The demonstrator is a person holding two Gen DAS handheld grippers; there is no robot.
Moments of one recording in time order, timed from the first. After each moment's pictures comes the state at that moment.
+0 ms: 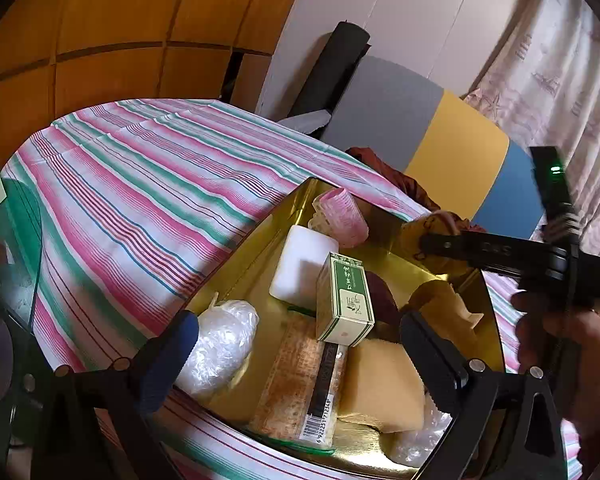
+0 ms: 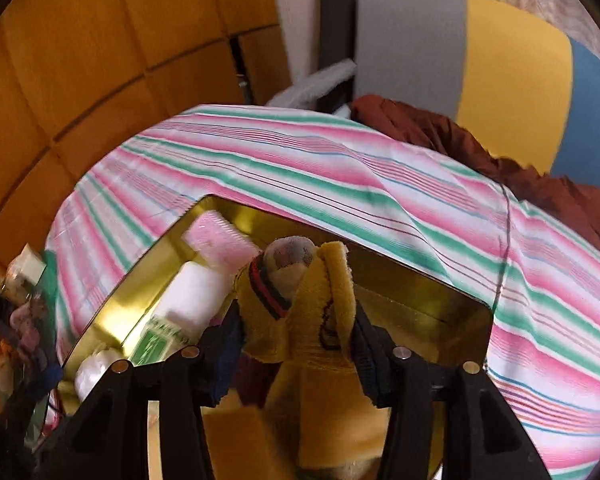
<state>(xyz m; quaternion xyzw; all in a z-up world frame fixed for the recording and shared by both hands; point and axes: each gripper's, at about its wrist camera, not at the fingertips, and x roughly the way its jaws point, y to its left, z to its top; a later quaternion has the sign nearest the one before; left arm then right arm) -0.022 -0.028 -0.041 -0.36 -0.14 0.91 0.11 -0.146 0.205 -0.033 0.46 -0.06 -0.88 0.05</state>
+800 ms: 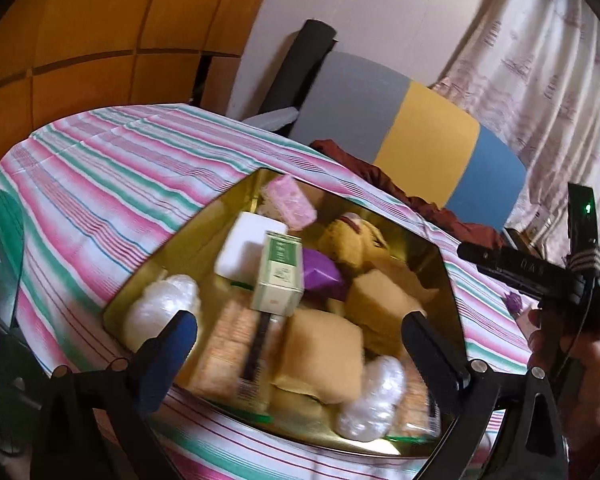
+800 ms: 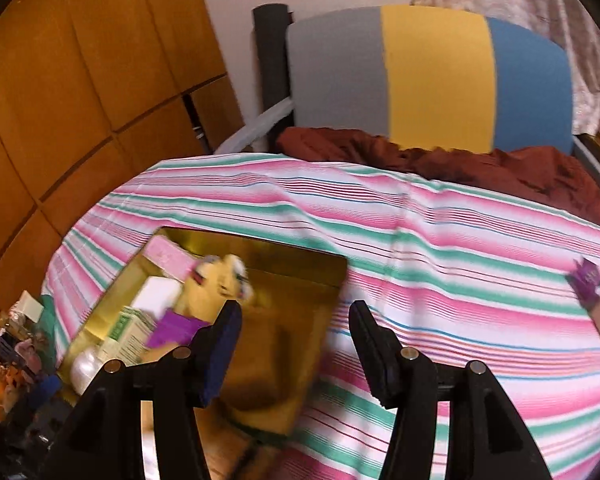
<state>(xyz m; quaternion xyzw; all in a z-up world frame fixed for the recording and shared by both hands) 0.012 0.012 -0.026 -0.36 -0.12 0.91 0.15 -0.047 0.294 -0.010 0.38 -0.11 -0.92 -0.01</state>
